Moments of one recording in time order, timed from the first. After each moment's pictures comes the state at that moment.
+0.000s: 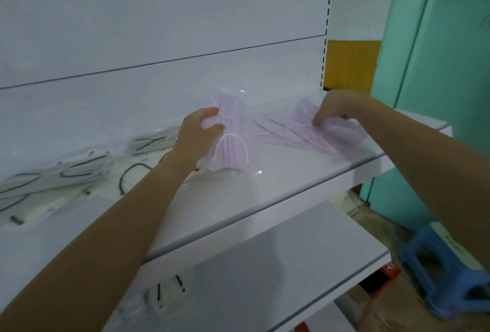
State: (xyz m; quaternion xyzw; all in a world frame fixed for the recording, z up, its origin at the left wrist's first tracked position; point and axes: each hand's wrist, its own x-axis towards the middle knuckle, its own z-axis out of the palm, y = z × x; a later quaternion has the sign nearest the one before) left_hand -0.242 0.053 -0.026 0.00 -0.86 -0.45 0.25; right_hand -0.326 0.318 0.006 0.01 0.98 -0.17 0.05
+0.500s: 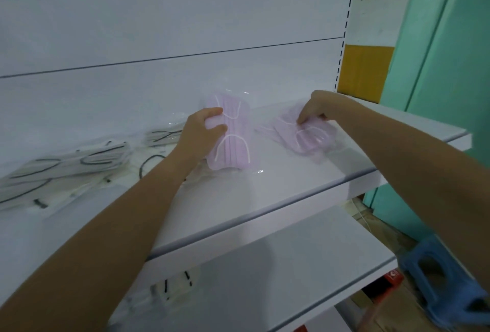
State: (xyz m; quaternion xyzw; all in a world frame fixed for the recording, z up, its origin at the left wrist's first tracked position) left_hand -0.232 0.024 -0.030 -0.01 -0.86 -0.44 0.24; right_hand -0.329 0.252 0.011 0.00 0.97 -0.24 0.07
